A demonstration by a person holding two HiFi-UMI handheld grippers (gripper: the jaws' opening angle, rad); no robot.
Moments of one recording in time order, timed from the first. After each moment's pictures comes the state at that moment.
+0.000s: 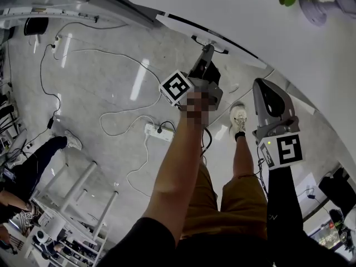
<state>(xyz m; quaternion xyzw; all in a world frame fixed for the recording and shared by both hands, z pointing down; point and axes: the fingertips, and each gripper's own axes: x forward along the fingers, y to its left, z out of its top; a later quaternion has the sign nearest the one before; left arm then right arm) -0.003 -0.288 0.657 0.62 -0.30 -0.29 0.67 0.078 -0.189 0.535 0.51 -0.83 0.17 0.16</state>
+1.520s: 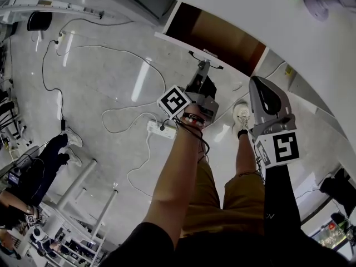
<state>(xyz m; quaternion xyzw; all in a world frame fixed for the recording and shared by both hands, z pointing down) -0.051 -0.222 0.664 0.59 -0.33 -0.27 0.68 0.042 -0.171 0.528 0.51 -0.83 0.17 0.15</state>
